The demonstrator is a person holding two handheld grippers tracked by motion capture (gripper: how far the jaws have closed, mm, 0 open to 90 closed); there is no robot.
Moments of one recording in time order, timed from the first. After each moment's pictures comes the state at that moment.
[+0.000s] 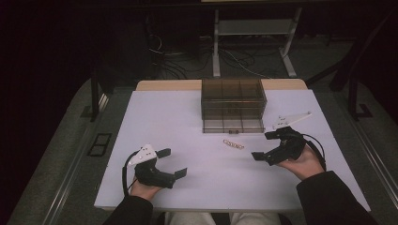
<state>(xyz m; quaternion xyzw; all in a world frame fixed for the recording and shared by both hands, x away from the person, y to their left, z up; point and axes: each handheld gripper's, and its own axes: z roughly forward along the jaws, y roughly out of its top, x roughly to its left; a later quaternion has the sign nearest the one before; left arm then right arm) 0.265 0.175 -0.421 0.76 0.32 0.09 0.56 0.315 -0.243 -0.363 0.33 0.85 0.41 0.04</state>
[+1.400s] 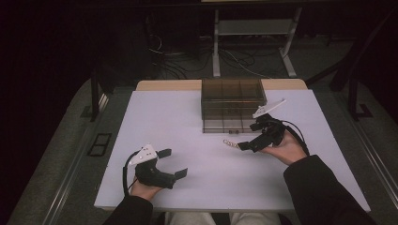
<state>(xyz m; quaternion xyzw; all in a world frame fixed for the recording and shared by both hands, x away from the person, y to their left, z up) 0.265 0.174 -0.422 0.76 0.32 0.09 0.56 0.365 -0.208 -0.371 0.31 0.87 0.38 0.02</state>
